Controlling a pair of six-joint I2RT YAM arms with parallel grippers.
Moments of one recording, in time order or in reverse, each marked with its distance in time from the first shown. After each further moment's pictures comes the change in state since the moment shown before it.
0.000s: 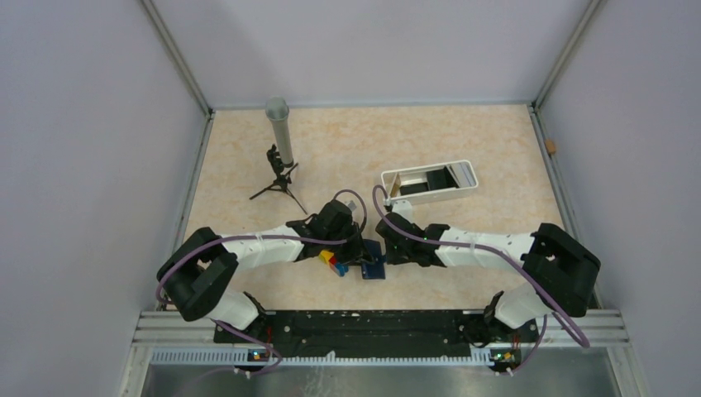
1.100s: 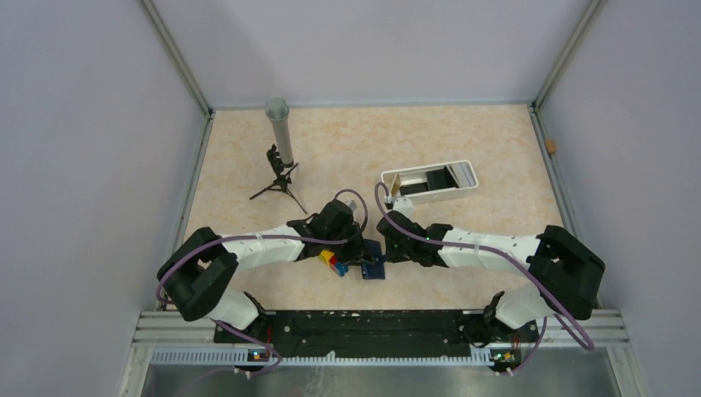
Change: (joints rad) left arm -0.010 0.001 0.011 -0.016 -0.009 0.010; right arm 0.002 -0.029 0.002 0.018 0.005 0.007
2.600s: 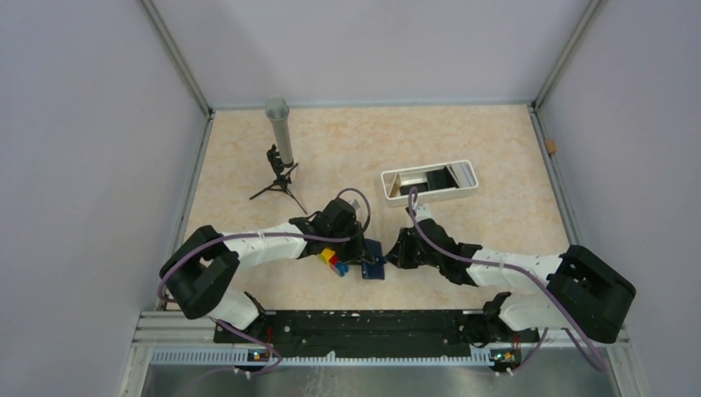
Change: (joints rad) left arm -0.006 0.013 0.034 -0.045 -0.009 0.028; right arm -0.122 -0.191 -0.351 0.451 -0.267 0.047
